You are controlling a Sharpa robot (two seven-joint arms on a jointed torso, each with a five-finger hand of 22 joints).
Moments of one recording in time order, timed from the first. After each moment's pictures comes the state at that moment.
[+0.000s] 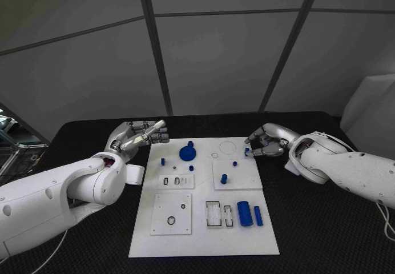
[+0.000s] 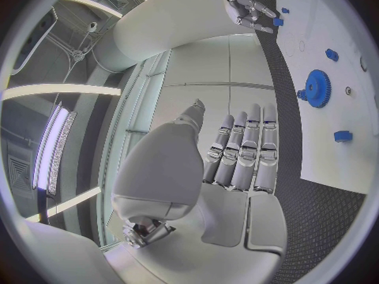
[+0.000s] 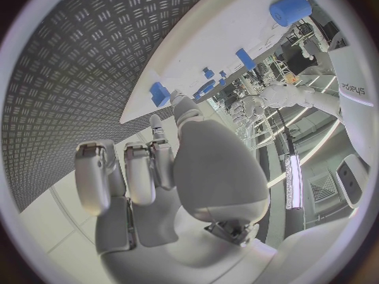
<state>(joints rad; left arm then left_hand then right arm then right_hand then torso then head) 1.14 -0.90 0.06 1.59 -0.07 -0.42 0.42 1.37 -0.07 0.15 0.16 0.07 0.95 0.24 0.09 0.07 1.02 0.18 0.10 0.07 1.09 0.14 0.10 0.15 0.19 0.86 0.24 0.35 0.16 1.18 -0.87 0.03 1.30 -1.26 -0.29 0.09 1.40 -0.09 0.03 0.11 0.28 0.95 0.17 0.08 0.08 1.46 0.08 1.46 1.31 1.47 0.01 1.55 1.31 0.02 1.47 0.12 1.55 1.31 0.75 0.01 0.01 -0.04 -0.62</state>
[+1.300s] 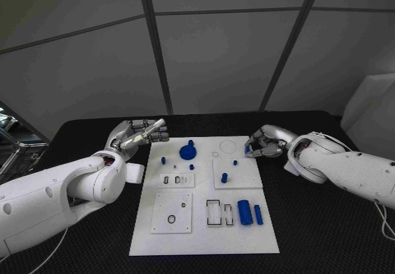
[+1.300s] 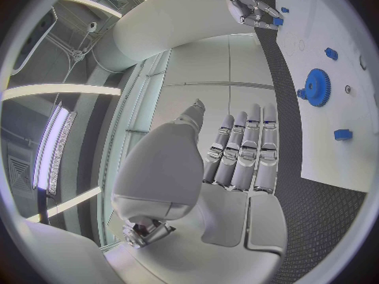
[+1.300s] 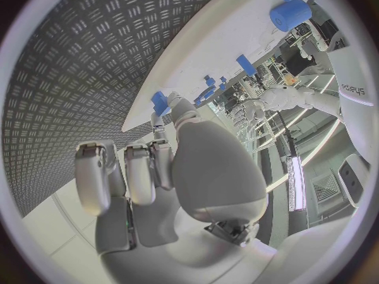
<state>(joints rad) 1.14 -0.90 0.06 1.58 -0.07 -0.42 0.42 1.37 -0.07 0.15 0.16 0.07 0.95 0.24 0.09 0.07 1.02 0.18 0.10 0.07 1.09 0.14 0.10 0.15 0.19 0.86 0.24 0.35 0.16 1.18 -0.86 0.03 1.28 -1.27 -0.25 0.09 1.41 -0.07 0.03 0.10 0.28 1.00 0.16 0.10 0.08 1.46 0.08 1.47 1.31 1.47 0.01 1.55 1.31 0.02 1.47 0.12 1.55 1.31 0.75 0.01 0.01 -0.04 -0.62</state>
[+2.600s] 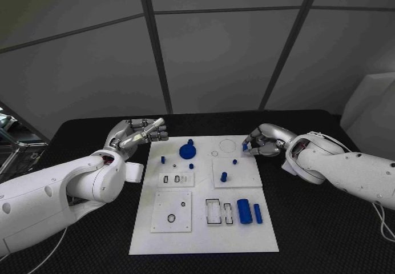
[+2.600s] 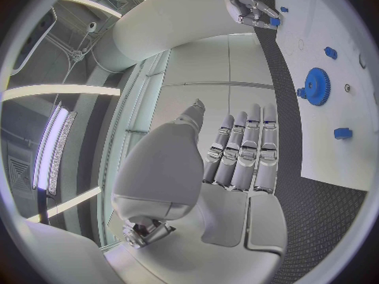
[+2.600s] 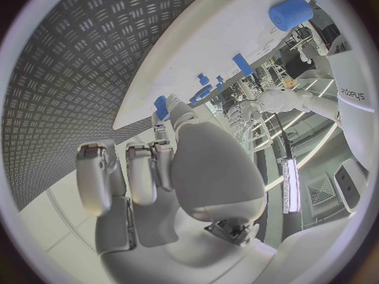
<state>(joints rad) 1.14 -0.90 0.06 1.58 -0.07 -0.42 0.42 1.37 -0.07 0.15 0.16 0.07 0.95 0.24 0.09 0.07 1.02 0.18 0.10 0.07 1.09 0.14 0.10 0.15 0.19 0.86 0.24 0.35 0.16 1.17 -0.87 0.03 1.34 -1.30 -0.30 0.08 1.44 0.01 0.12 0.08 0.19 1.07 0.13 0.12 0.08 1.47 0.05 1.48 1.31 1.47 -0.01 1.55 1.31 0.02 1.47 0.10 1.56 1.31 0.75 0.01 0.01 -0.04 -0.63</state>
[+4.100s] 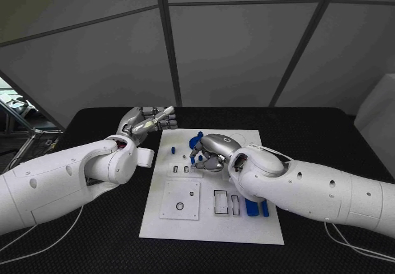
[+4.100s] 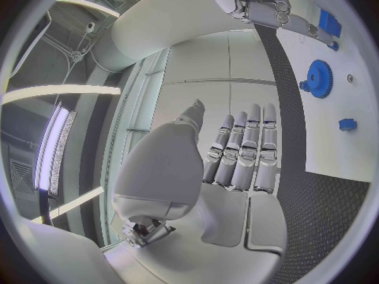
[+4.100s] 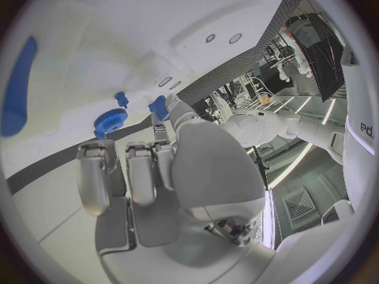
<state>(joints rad) 1.14 -0.87 0.06 1.53 -0.07 -0.42 0.41 1.37 -0.07 0.15 0.16 0.07 0.95 0.24 0.09 0.07 1.02 0.18 0.10 0.07 1.09 0.14 0.10 0.15 0.19 0.86 0.24 0.35 0.16 1.13 -0.56 0.00 1.52 -1.56 -0.35 -0.25 1.43 0.01 0.13 0.07 0.19 1.07 0.13 0.13 0.09 1.46 0.05 1.48 1.31 1.46 -0.02 1.55 1.31 0.02 1.47 0.10 1.57 1.31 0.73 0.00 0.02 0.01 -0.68</state>
